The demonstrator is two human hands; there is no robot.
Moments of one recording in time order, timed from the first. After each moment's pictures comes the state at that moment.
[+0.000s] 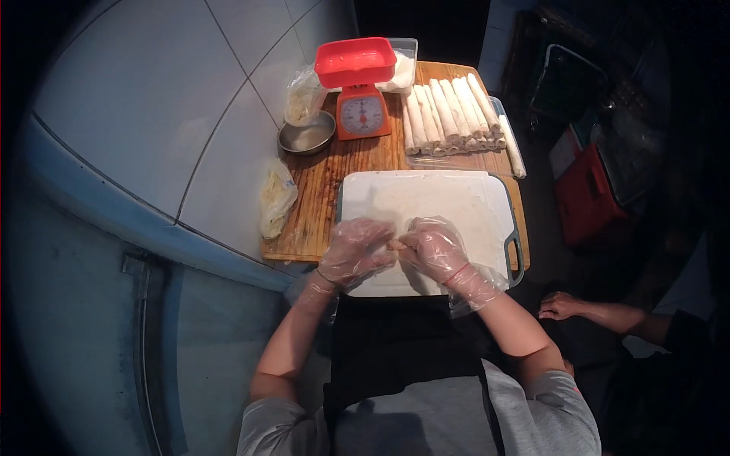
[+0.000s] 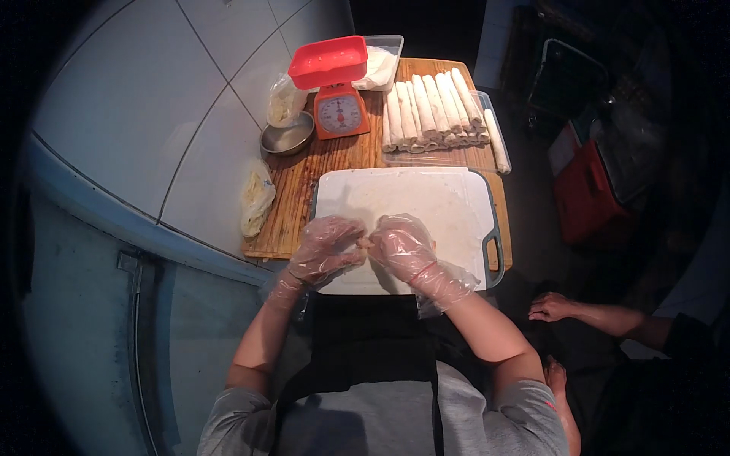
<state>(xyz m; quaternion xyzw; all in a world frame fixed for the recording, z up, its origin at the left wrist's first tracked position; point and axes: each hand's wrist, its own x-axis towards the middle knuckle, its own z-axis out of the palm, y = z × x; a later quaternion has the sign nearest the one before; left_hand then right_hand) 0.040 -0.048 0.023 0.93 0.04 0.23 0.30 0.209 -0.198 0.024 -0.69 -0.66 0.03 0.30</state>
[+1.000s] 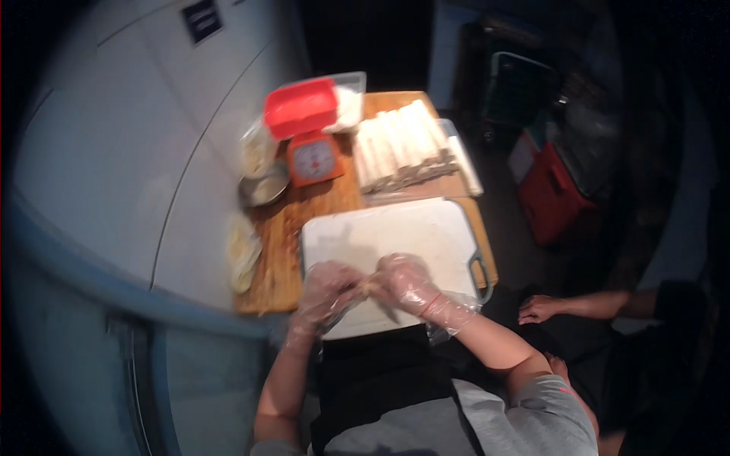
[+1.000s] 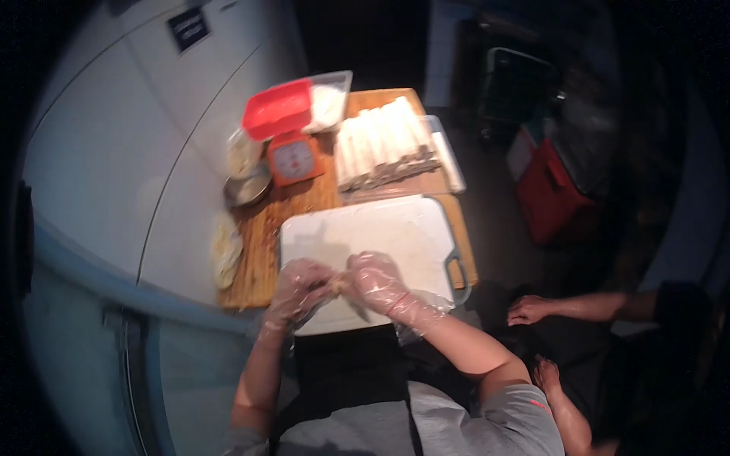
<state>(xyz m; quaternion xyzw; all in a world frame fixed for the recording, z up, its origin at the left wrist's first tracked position) 0.057 -0.050 0.025 0.94 0.00 0.20 0.29 0.215 -0.207 0.013 -0.71 -0.65 0.00 0.26</state>
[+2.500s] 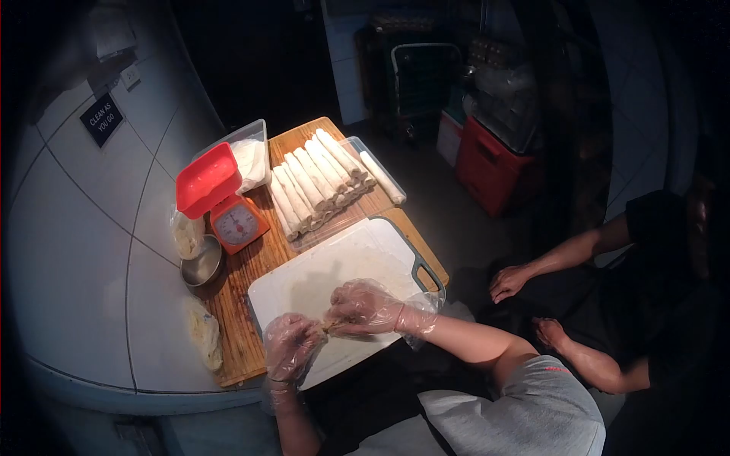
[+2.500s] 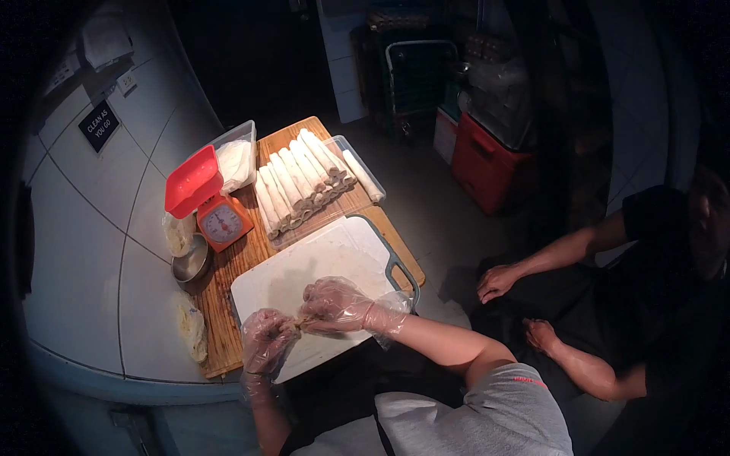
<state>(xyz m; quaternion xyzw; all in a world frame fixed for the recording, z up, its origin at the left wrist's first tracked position) 0.061 -0.058 0.014 0.91 0.05 0.23 0.34 0.247 -0.225 -0.005 -0.60 -0.69 -0.03 0.40</state>
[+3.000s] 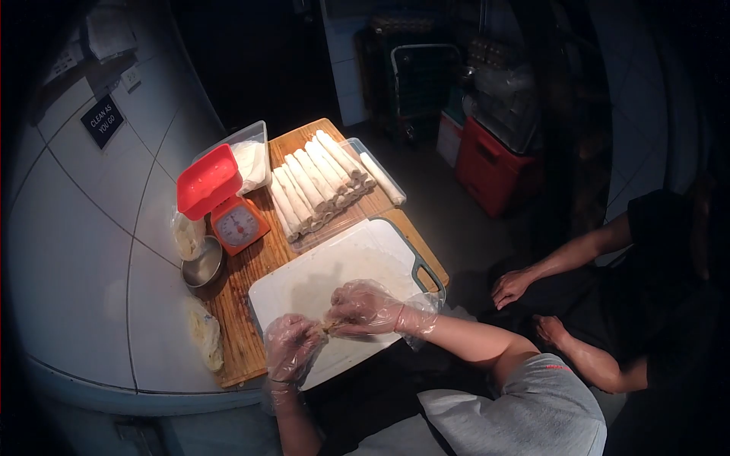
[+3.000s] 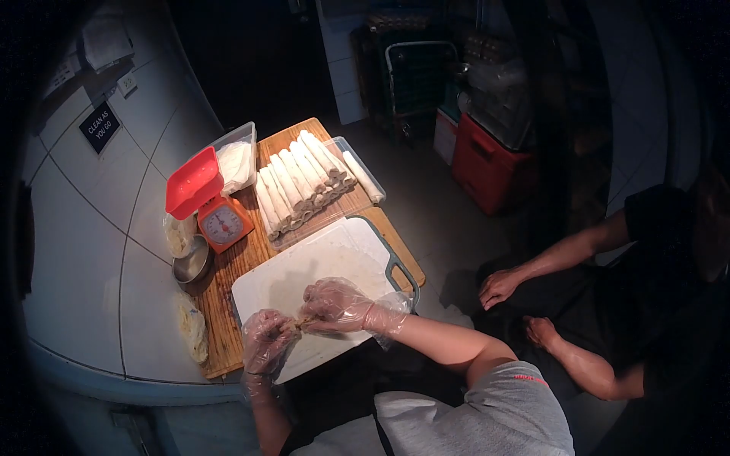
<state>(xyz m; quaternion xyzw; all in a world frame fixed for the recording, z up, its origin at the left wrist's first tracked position) 0.062 -0.062 0.019 0.91 0.05 0.25 0.33 0.246 -0.226 -0.006 -0.61 -0.69 -0.02 0.40</state>
